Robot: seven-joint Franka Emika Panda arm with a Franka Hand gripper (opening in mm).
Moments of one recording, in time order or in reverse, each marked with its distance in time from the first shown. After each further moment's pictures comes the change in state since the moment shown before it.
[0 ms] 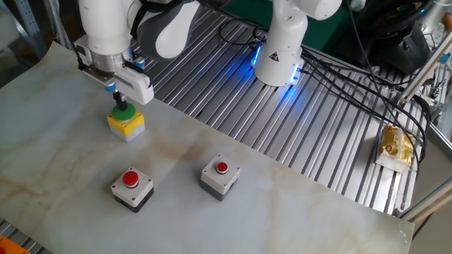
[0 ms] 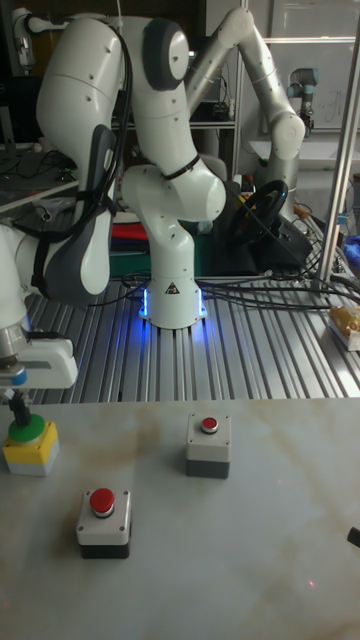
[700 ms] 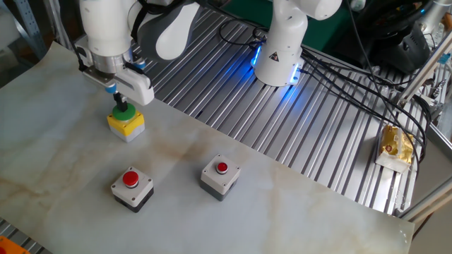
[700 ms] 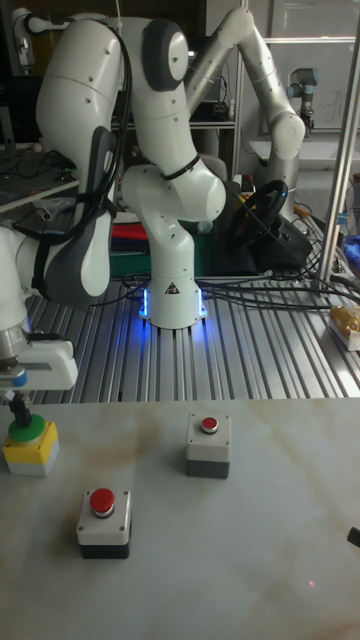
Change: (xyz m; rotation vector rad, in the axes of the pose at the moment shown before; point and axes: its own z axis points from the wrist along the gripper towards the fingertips) arm 0.000 0.000 0.004 -0.001 -0.001 -0.003
